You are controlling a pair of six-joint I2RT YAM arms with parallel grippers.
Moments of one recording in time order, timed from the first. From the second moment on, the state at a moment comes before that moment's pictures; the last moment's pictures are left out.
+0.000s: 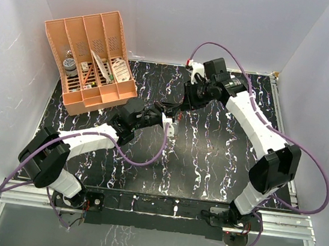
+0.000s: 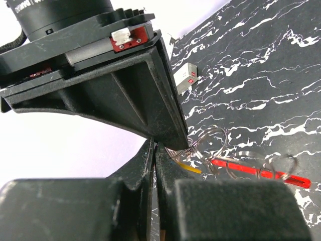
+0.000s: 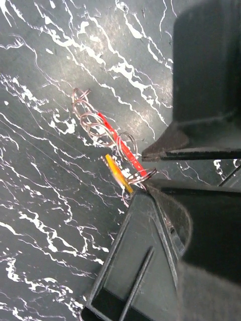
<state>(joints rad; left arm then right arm) -0.75 1.47 0.82 0.62 0.40 0.98 0.46 1.69 1.72 -0.92 -0.44 0.03</state>
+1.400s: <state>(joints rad) -0.75 1.47 0.82 0.76 0.40 0.83 0.47 1.01 0.61 0.55 -0.26 0.04</state>
